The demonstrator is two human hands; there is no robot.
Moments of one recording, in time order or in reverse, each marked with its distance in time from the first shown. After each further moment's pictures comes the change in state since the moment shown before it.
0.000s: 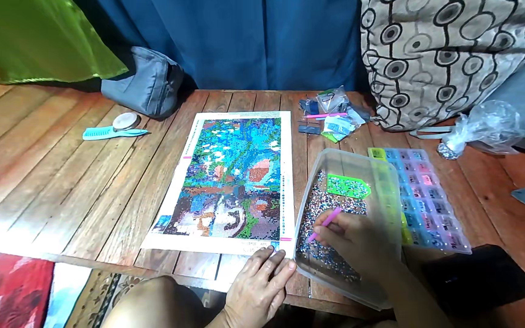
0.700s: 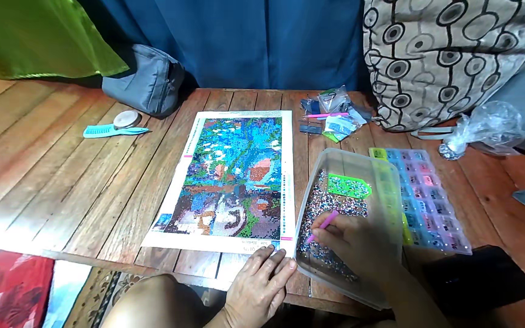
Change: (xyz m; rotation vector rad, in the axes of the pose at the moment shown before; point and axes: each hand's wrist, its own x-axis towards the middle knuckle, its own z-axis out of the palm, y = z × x) left_hand 0.000 0.000 0.000 0.002 0.000 0.006; right_hand -0.001 0.002 0.004 -0.040 0.002 -0.068
